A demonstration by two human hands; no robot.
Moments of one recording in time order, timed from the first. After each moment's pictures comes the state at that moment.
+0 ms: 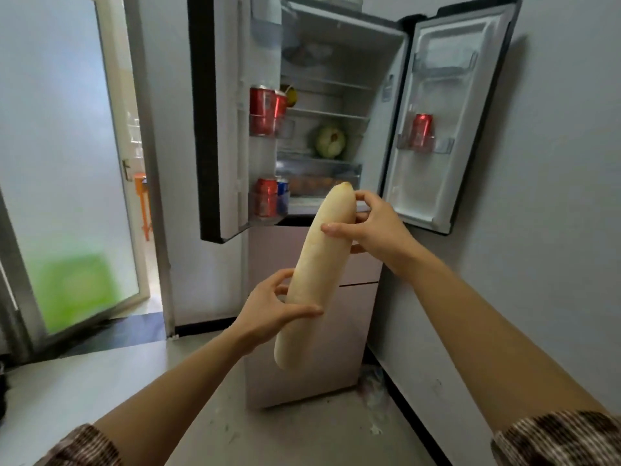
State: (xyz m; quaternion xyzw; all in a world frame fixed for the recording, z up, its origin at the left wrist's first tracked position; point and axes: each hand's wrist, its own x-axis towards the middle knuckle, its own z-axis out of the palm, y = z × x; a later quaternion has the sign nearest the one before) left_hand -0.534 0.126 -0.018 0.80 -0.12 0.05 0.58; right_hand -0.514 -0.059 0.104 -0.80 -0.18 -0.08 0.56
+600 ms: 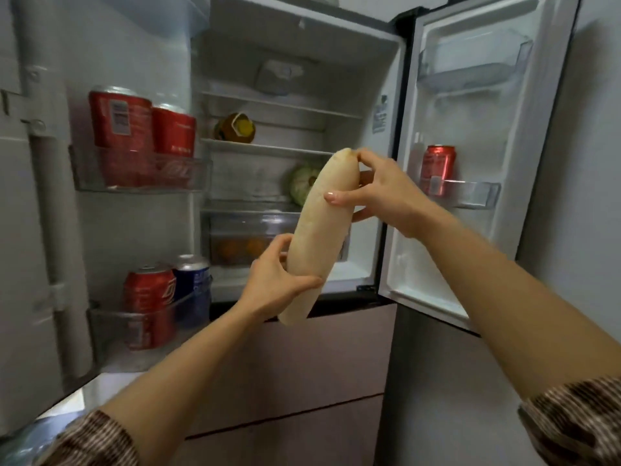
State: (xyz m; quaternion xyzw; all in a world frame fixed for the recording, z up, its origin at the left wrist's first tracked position) left_hand -0.105 0.019 0.078 0.81 -0.16 0.23 0.52; right_hand -0.116 -0.161 0.210 -0.81 -0.31 -0.15 0.48
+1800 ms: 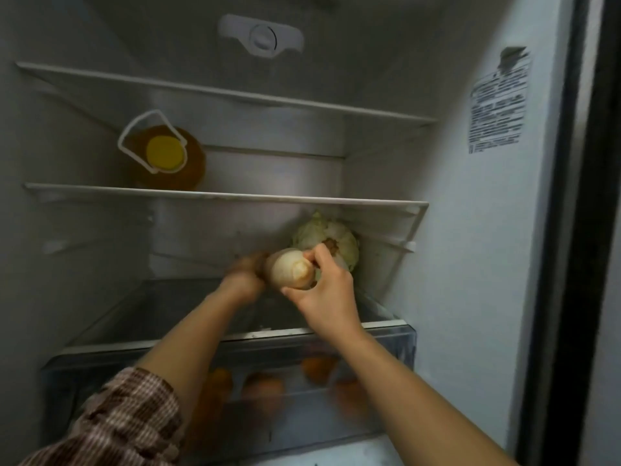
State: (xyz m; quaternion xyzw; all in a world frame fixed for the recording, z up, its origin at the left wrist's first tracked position) left_hand 0.435 0.095 0.172 0.92 -0.04 0.23 0.31; right_hand 0.386 -0.064 0.155 -0.76 -0.28 -0.35 0.46
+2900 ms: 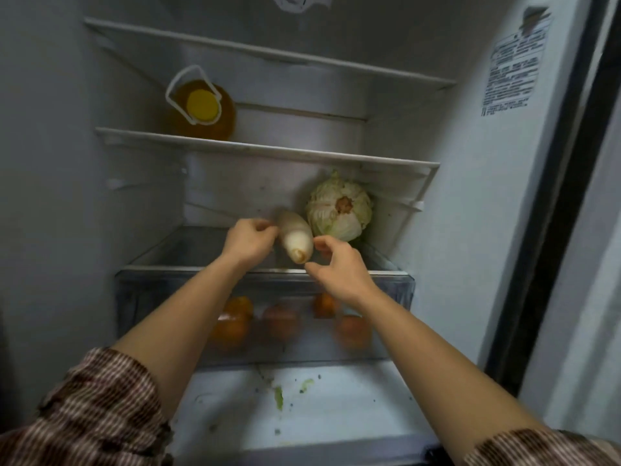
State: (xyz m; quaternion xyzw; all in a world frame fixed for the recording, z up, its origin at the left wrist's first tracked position) left_hand 0.354 0.089 0.153 0.84 0.07 0.31 0.45; right_hand 0.355 -0.084 0.134 -0.87 -0.25 -0.19 0.39
